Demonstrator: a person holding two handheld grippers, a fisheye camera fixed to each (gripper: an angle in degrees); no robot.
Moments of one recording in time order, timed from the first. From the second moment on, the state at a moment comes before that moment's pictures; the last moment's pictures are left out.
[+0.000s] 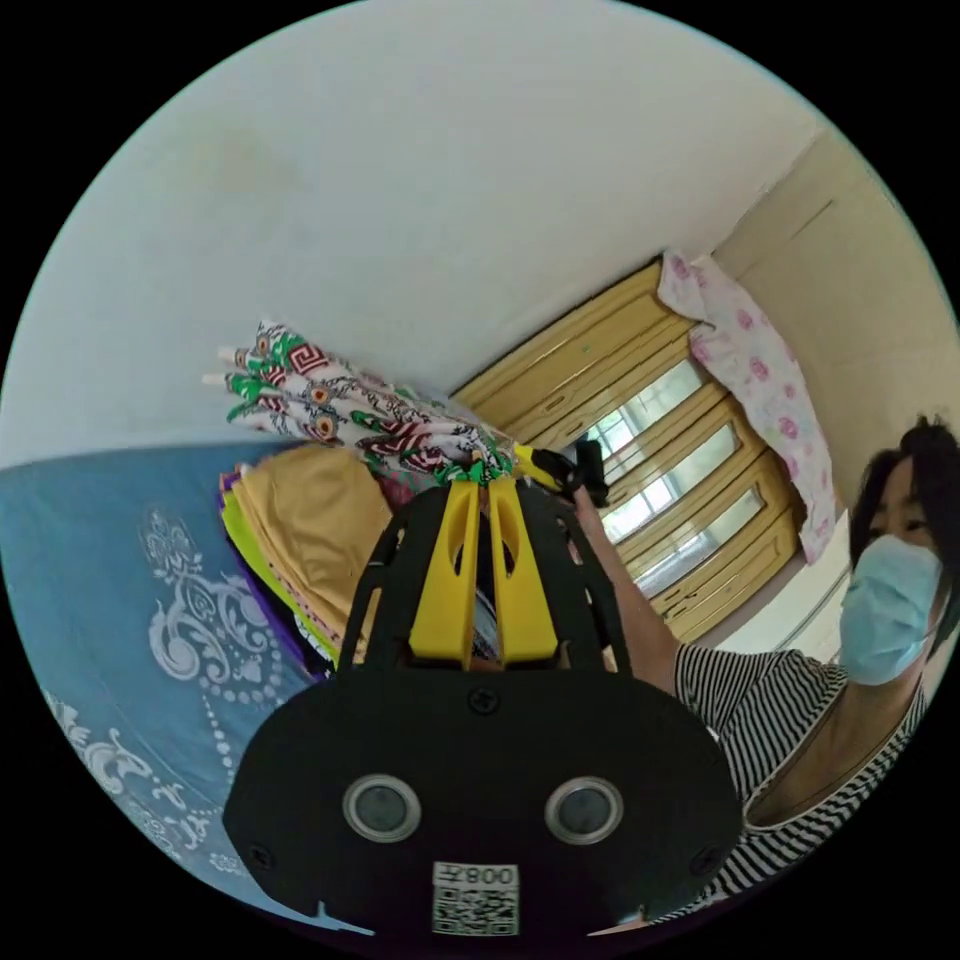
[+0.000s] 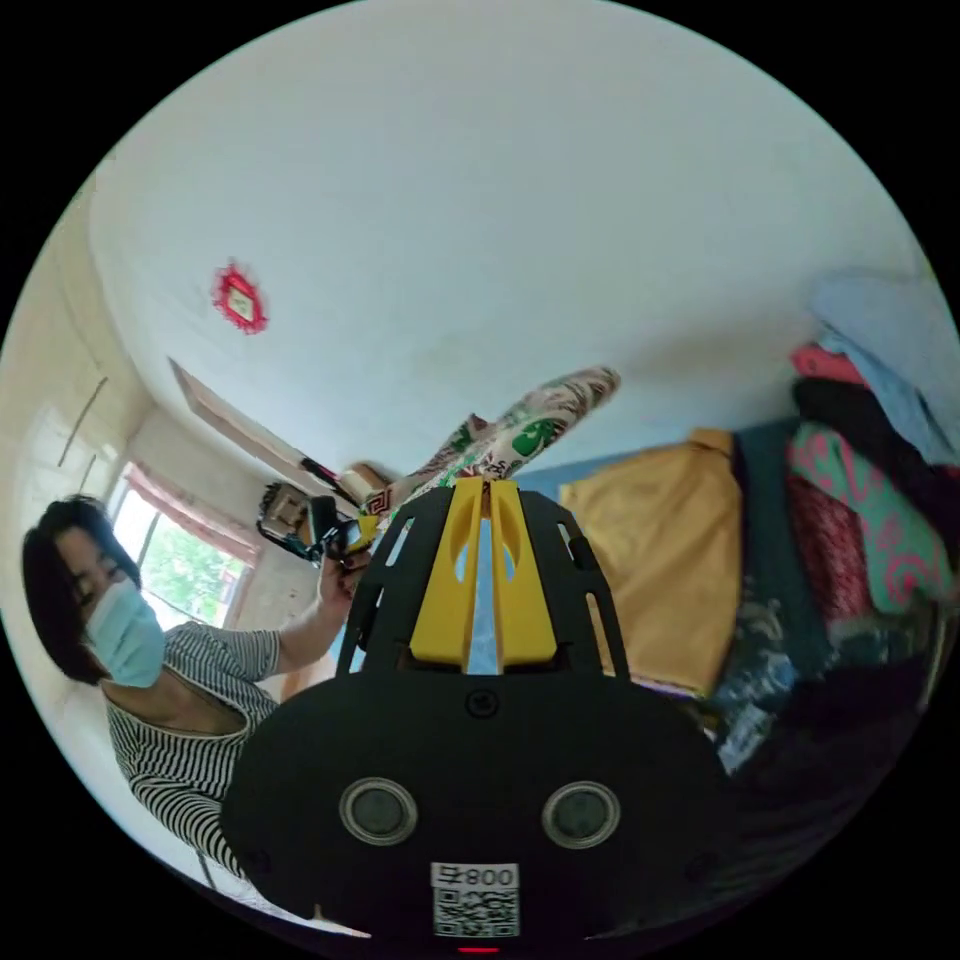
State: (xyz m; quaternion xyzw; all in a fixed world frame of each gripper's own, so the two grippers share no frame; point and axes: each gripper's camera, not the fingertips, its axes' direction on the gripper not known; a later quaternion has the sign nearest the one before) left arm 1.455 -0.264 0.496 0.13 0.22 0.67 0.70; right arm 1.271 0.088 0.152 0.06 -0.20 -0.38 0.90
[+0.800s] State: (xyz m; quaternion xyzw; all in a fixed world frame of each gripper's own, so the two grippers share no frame) left arm 1.523 -0.473 0.840 -0.04 0.13 0.54 0.83; right arm 1.279 -0.025 0.288 -0.07 0.19 -0.28 0.94
